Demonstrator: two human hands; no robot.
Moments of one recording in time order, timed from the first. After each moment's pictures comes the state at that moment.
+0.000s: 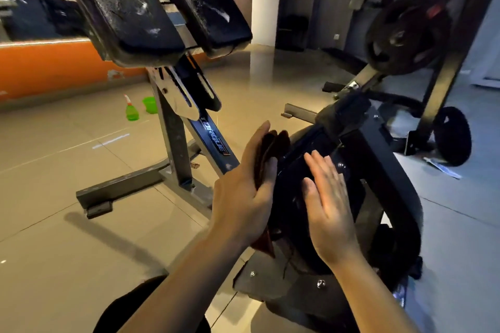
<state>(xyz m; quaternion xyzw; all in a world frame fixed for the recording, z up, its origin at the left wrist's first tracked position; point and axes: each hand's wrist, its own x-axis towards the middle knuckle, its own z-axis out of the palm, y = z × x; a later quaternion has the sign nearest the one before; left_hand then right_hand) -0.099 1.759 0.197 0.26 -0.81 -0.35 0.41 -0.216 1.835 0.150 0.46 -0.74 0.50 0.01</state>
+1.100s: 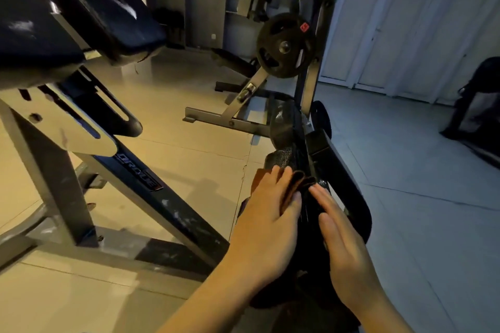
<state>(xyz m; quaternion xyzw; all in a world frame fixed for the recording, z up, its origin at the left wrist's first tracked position) -0.115 1.686 0.215 0.03 -0.81 -0.56 0.13 -0.178 1.820 0.160 0.26 -0.80 0.53 0.04</state>
